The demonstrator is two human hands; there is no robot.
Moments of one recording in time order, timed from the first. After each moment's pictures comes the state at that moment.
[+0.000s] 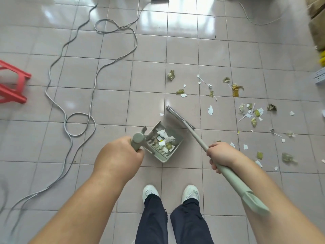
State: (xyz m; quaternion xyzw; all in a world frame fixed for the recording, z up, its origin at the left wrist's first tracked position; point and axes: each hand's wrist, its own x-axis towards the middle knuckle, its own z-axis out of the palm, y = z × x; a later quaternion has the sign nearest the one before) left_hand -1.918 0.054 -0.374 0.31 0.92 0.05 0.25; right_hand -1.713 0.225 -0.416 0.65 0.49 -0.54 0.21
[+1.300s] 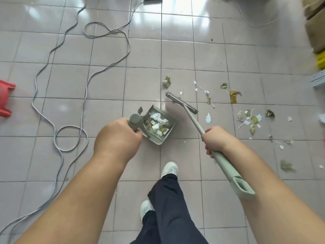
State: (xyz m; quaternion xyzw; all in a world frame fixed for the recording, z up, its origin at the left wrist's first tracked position) left_hand -1.997 0.182 -0.389 0.31 0.92 0.07 0.22; right_hand -1.803 0.335 -0.421 0.66 0.55 -0.46 0.22
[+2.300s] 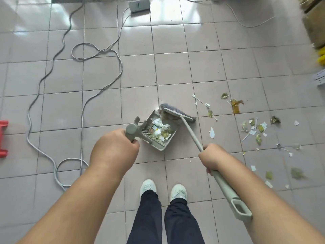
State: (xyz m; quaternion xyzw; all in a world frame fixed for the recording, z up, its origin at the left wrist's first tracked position) left_hand -2.098 0.315 -0.386 0.34 0.91 0.02 0.25; right_hand -1.878 0.431 -0.450 0.66 0.54 -0.45 0.26
